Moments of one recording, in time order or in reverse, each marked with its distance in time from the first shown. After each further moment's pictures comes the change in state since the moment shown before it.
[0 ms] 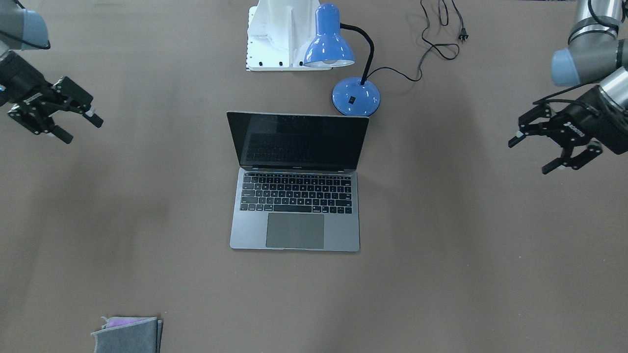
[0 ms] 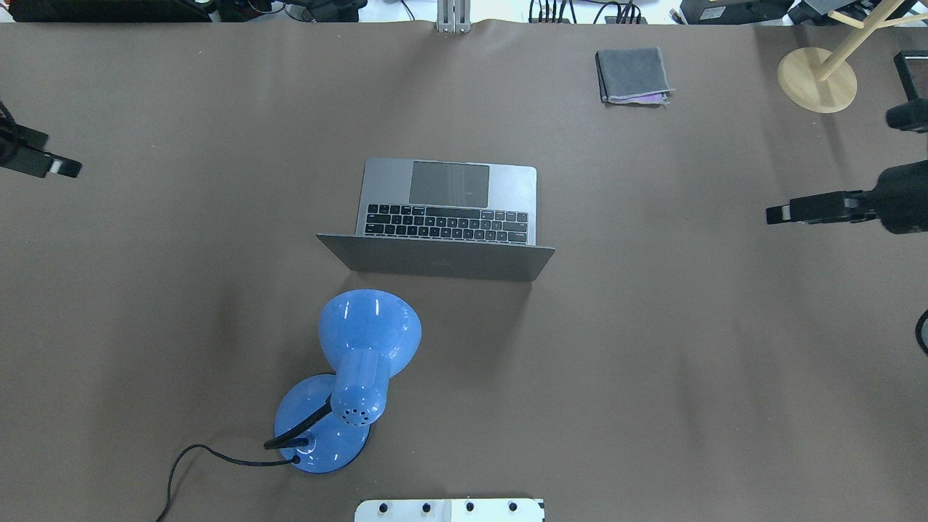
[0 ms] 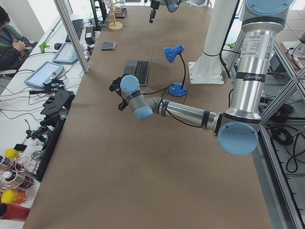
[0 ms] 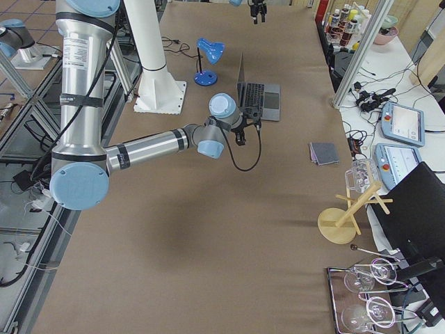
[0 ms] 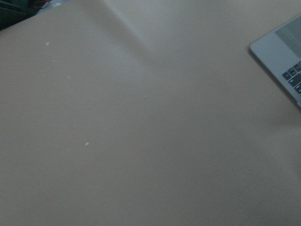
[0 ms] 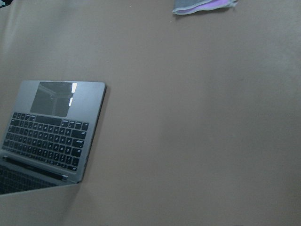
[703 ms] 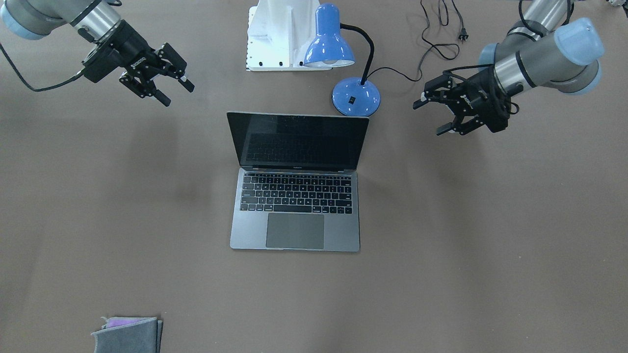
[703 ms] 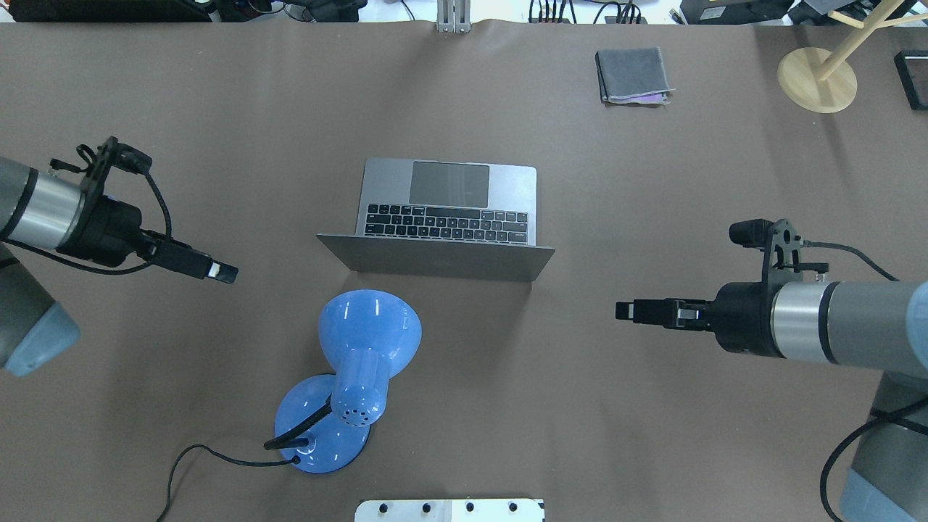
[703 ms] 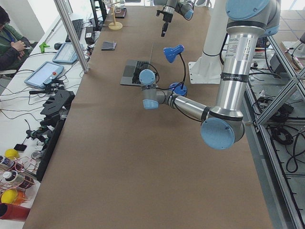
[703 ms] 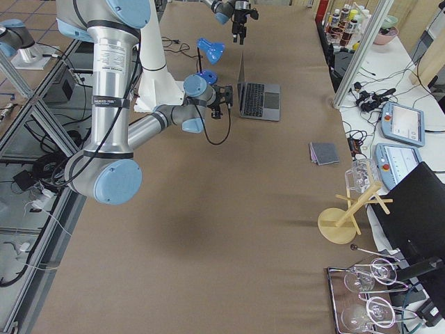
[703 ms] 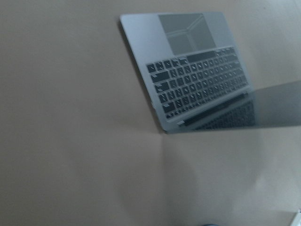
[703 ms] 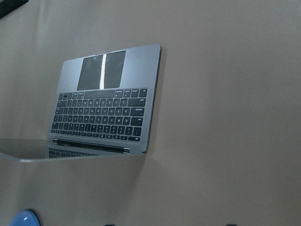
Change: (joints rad) left arm 0.318 -0.020 -0.068 -0.243 0.050 -0.469; right arm -0.453 0.012 0.158 -0.007 -0.429 0.257
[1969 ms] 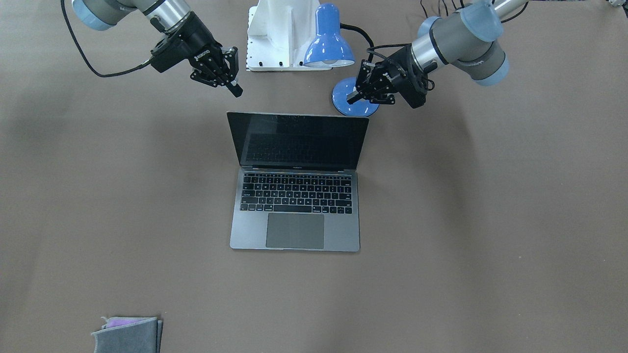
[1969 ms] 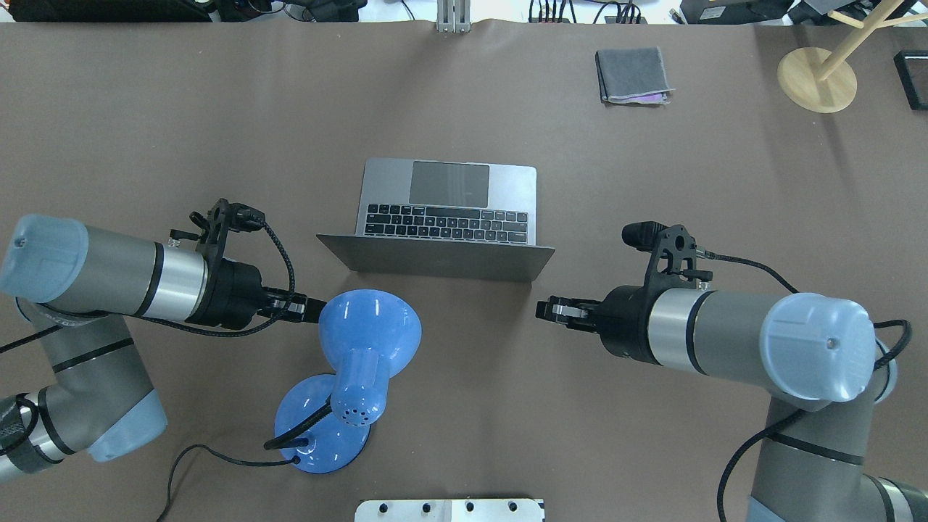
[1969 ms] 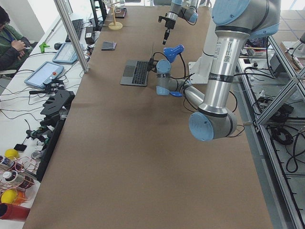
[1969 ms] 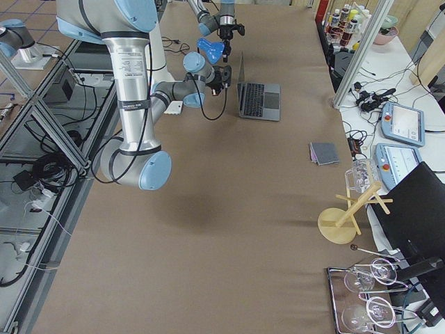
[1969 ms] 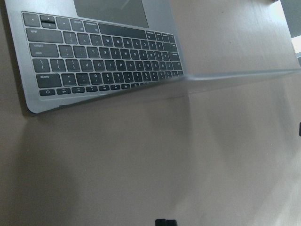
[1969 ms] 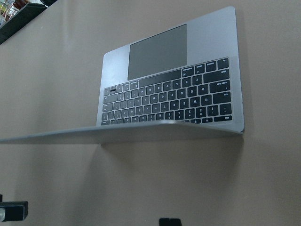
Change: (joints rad) left arm 0.245 -0.103 -0.067 -0.006 0.306 -0.256; right arm -0.090 0.286 -0.002 -0.316 -0.152 0.114
